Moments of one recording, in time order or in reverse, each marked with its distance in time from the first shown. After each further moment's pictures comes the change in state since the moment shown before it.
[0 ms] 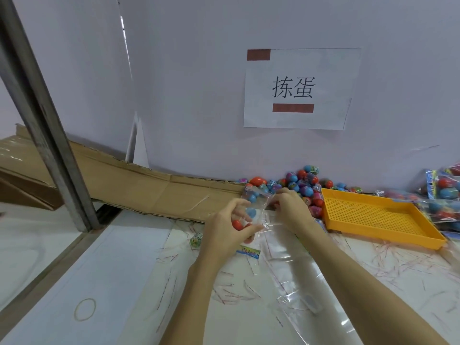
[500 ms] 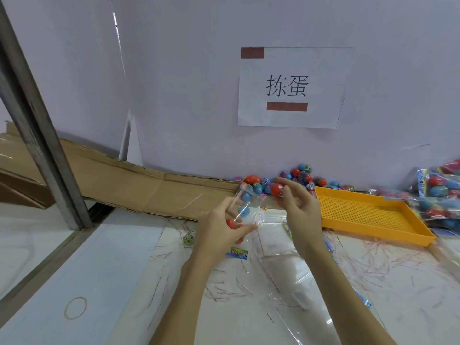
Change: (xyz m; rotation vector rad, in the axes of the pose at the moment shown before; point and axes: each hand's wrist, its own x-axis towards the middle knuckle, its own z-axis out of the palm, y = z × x) left_hand -0.001 0.005 0.001 0.064 0.000 -0.029; right_hand -0.074 -0.042 -0.048 1.235 0.468 0.187
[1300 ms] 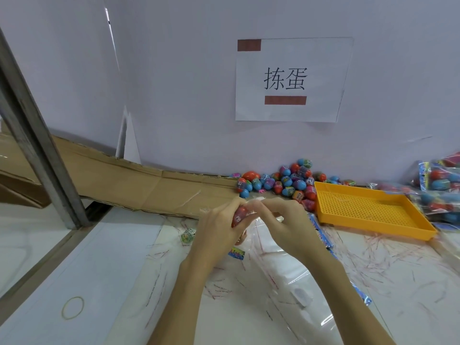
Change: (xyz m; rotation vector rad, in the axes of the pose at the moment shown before) left_hand -0.005 0.011 0.000 0.249 0.027 0.252; right_hand -0.020 -0.010 0.000 -0.439 -0.410 -0.256
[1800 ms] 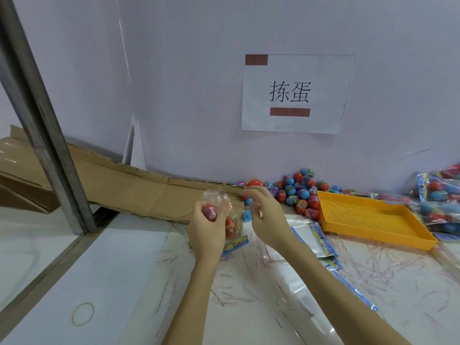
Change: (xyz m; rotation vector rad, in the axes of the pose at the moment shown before) left_hand 0.006 -0.017 0.004 -0.414 0.429 -0.644; right_hand 0.041 0.012 0.044 -0.166 0.032 -0.017
